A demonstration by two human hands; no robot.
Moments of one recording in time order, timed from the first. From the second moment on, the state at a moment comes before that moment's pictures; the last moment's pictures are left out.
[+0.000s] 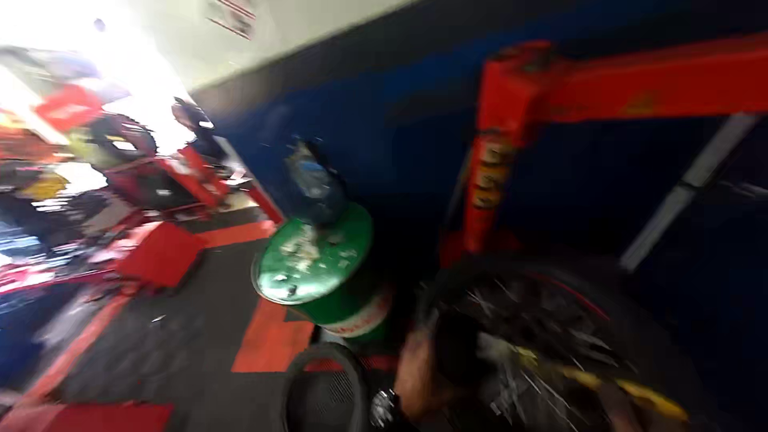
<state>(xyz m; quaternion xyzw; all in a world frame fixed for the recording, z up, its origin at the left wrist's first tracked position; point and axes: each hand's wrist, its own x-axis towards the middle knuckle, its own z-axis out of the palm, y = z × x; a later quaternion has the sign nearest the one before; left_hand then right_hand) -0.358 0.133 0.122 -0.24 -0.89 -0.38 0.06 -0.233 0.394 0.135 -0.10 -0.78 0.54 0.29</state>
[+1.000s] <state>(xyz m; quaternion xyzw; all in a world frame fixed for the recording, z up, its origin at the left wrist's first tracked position) -0.337 0.034 0.056 0.09 -0.81 -0.56 0.12 -0.427 0.377 -0.020 -0.36 -0.59 0.70 0.18</state>
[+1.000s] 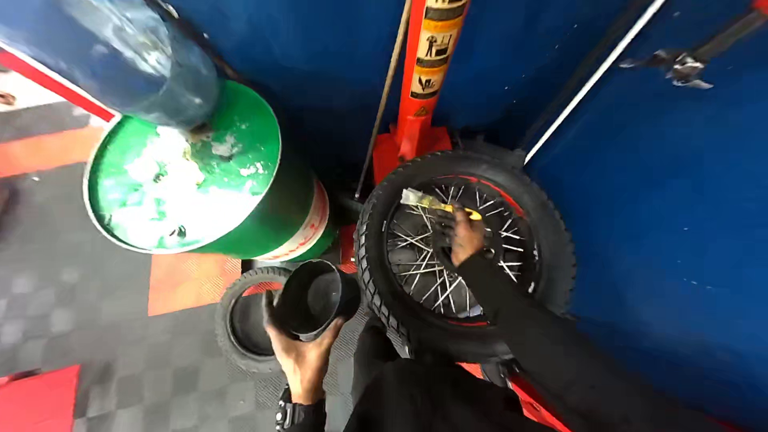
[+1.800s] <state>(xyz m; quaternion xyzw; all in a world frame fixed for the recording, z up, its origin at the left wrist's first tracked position) -0.102 0.174 0.064 0.31 -0.84 -0.37 0.26 -0.386 0.435 -0.019 0.21 -0.83 0.46 -0.23</state>
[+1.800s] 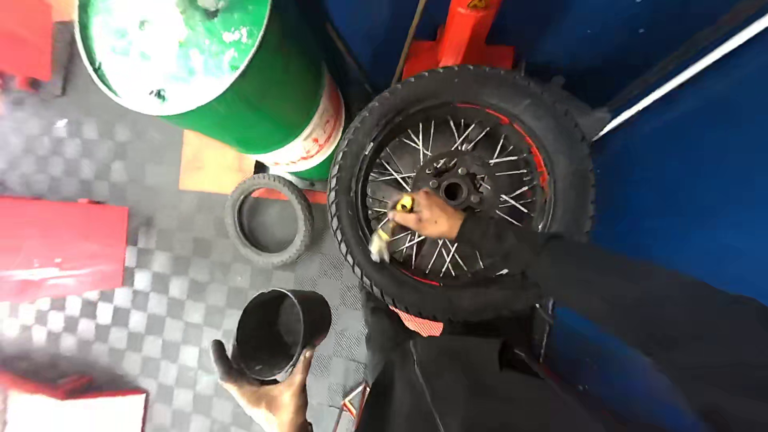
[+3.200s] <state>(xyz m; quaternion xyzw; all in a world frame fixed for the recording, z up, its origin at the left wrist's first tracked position) 0.053 0.068 0.019 0.25 -0.86 -0.41 0.18 -0.234 0.510 0.040 -0.19 -0.84 0.44 -0.24</state>
